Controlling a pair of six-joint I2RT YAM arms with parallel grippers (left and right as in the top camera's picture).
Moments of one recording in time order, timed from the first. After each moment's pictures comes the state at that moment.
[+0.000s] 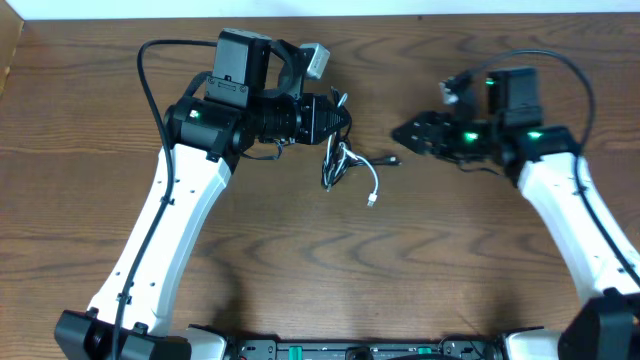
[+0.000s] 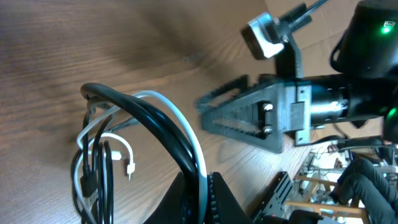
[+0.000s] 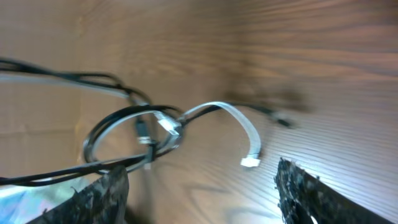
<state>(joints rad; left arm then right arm) -0.31 1.53 1.53 -0.84 0.72 -0.26 0.15 1.52 1.18 -0.60 -0.72 0.42</state>
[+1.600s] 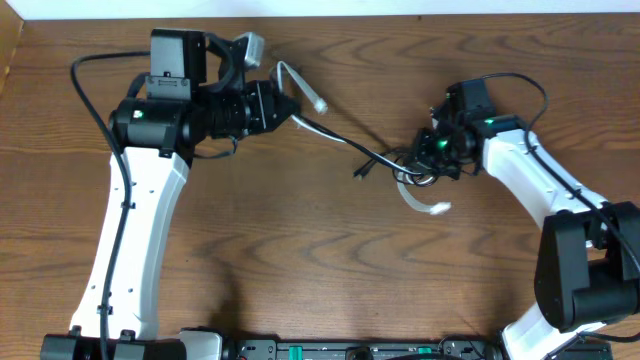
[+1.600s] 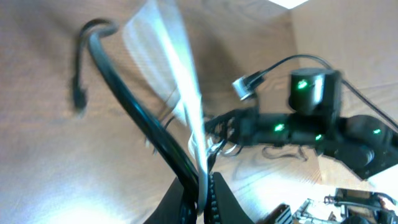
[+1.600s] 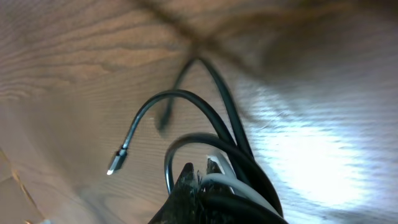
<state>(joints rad) -0.10 1.49 1.53 -0.94 0.70 -0.30 0.19 1.80 1.18 -0.63 -0.46 0.56</state>
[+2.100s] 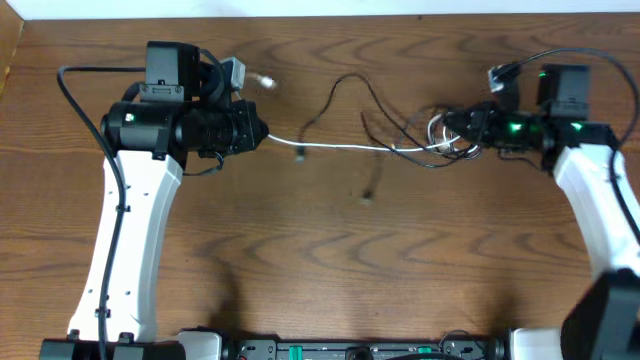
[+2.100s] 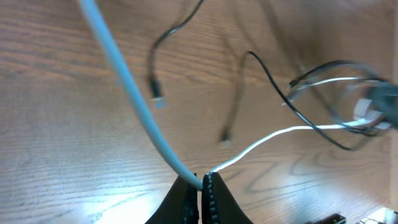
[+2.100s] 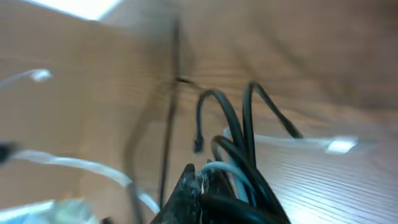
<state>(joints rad) -0.07 1.48 1.51 -1.10 0.46 -0.25 -0.07 1.57 1.18 -0.55 -0.82 0.30</state>
